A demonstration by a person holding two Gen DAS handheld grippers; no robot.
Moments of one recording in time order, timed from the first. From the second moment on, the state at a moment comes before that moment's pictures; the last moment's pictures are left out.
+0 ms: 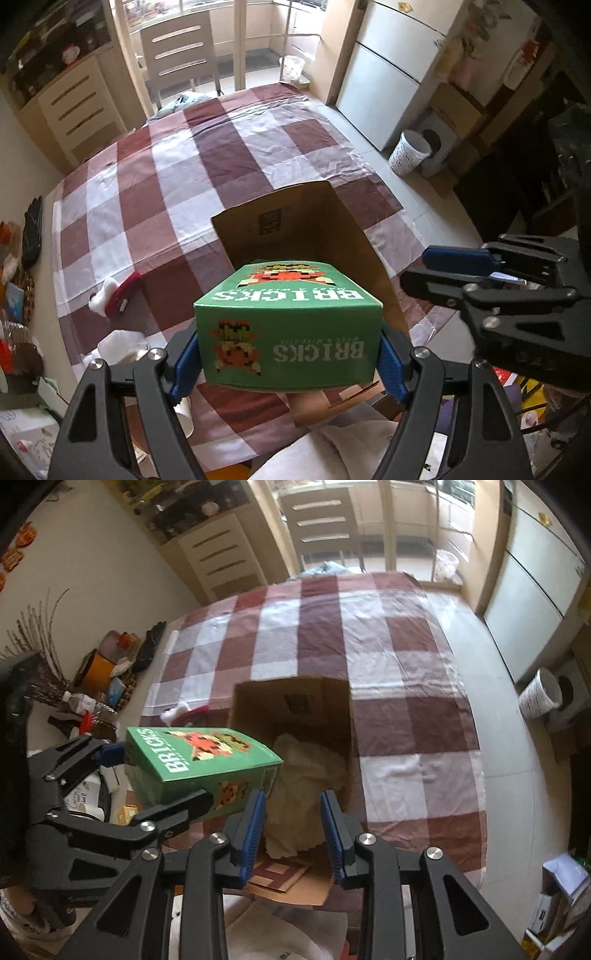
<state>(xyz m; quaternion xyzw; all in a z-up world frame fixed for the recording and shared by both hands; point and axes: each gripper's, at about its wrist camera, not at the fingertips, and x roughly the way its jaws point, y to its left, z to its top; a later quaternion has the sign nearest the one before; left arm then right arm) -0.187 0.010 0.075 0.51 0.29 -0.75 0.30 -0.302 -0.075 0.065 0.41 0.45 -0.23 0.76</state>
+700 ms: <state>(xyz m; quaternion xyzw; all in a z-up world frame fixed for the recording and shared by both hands) -0.214 0.029 0.027 0.56 0.28 -0.73 0.26 -0.316 -0.074 0.018 0.41 0.50 -0.23 0.73</state>
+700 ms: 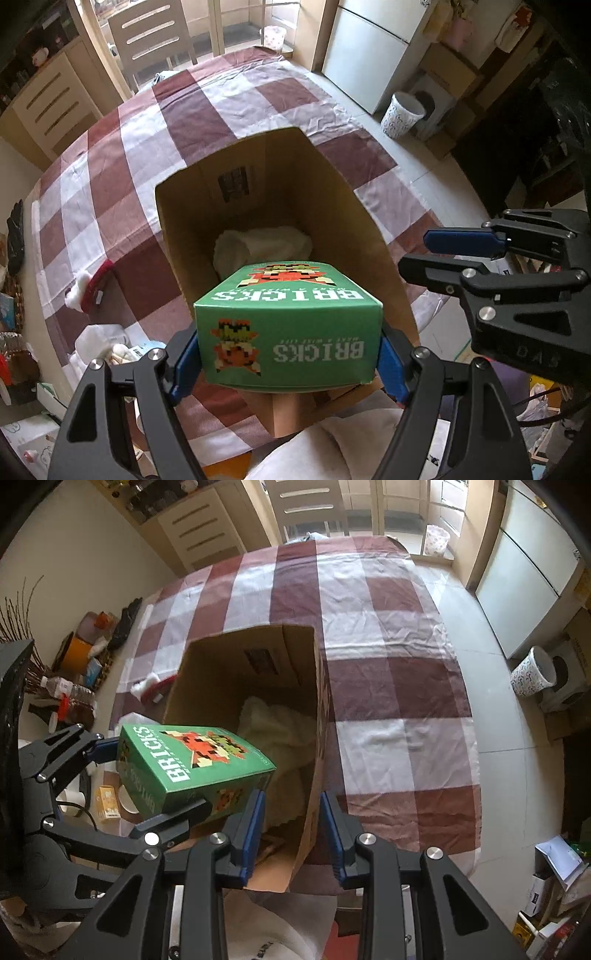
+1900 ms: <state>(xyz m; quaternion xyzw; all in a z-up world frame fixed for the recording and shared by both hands) -0.213 0.028 0.030 0.59 0.32 -0.69 0.27 -0.341 -0.080 0.001 0.43 0.53 -0.25 0.68</state>
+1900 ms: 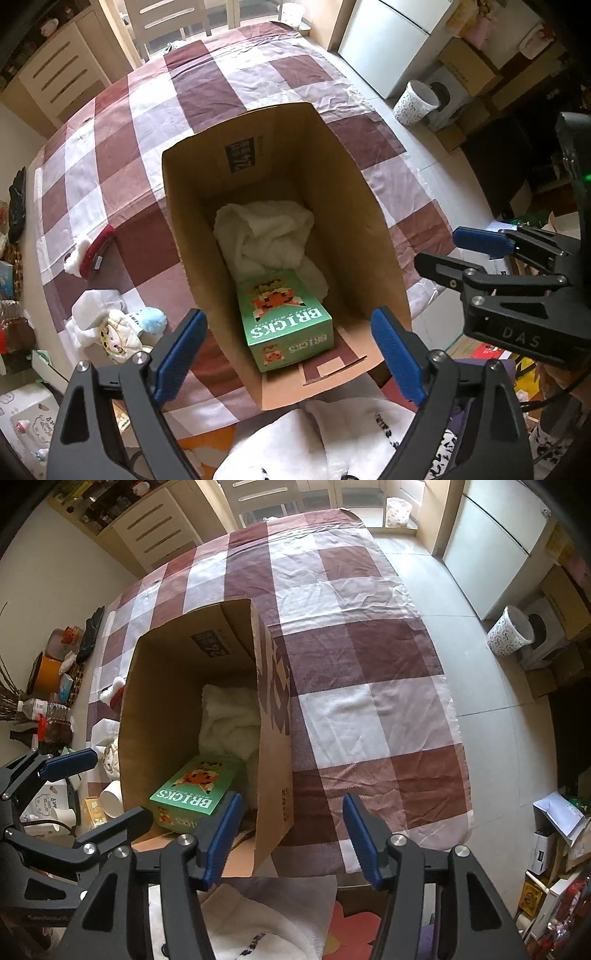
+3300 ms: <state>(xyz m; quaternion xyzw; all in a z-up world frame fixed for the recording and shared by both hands) 0.018 0.002 0.029 0.50 0.42 -0.61 0.45 -0.178 0.016 0.055 0.25 0.59 -0.10 0.76</state>
